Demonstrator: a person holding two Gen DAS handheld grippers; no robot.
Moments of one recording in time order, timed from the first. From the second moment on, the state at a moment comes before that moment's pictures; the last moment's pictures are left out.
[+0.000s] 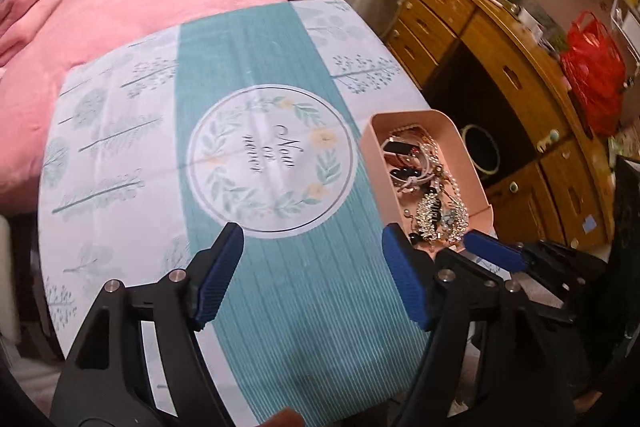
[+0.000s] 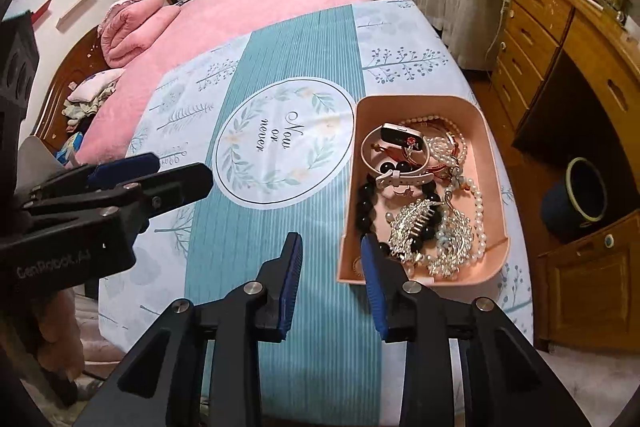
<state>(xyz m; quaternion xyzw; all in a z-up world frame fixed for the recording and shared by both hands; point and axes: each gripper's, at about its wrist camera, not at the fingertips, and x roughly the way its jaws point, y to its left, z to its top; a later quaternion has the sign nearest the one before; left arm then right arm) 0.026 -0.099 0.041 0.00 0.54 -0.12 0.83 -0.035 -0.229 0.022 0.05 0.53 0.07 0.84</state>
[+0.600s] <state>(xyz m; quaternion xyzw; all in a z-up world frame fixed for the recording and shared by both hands) -0.009 -0.080 0.082 -0.04 0.52 -0.02 0.85 -0.052 -0.221 0.091 0.00 0.52 0.06 0.85</state>
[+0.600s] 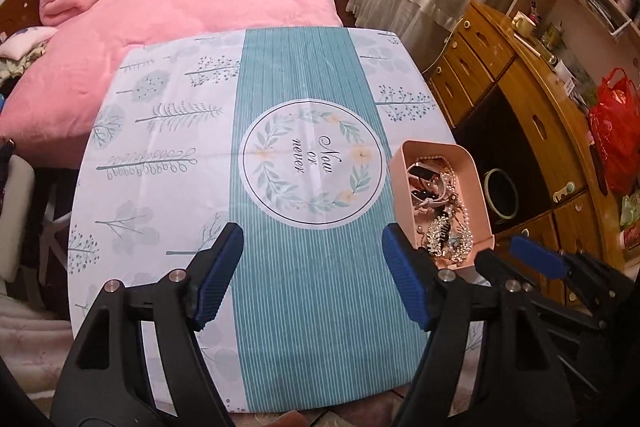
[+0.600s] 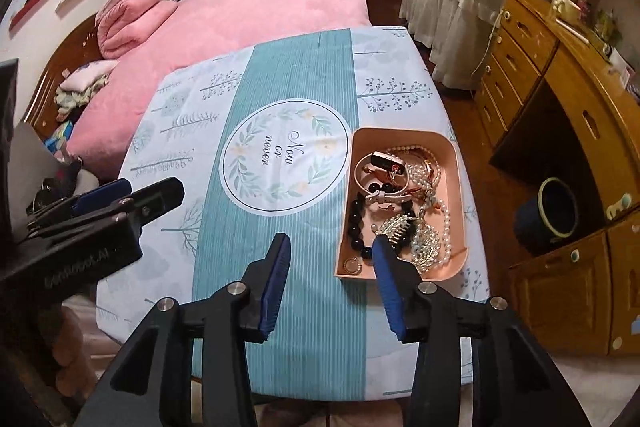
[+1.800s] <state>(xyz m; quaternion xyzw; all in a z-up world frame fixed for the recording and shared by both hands) -0.019 -0.085 0.077 -0.03 0.53 0.03 0.85 -0.047 -0.235 0.093 -0.02 0.51 0.03 0.86</state>
